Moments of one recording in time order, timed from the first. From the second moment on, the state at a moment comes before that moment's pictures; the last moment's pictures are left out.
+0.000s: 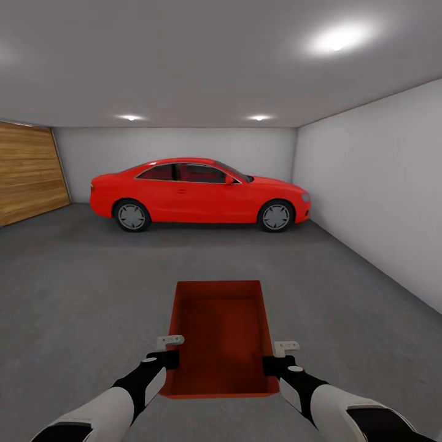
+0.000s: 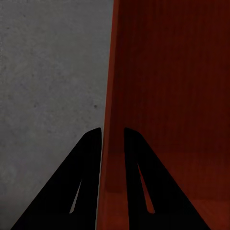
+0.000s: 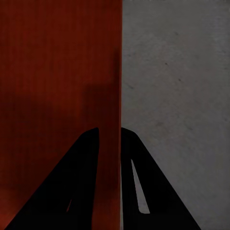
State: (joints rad) left arm -0.71 -0.11 0.00 -0.18 0.08 0.06 0.14; right arm -0.77 0.09 0.00 0.02 0.03 -0.11 -0.06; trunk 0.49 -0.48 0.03
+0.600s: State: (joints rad) left arm -0.71 -0.11 0.00 -0.19 0.08 0.06 0.14; right arm -0.77 0.09 0.00 0.02 0.03 -0.11 -0.06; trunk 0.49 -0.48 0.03
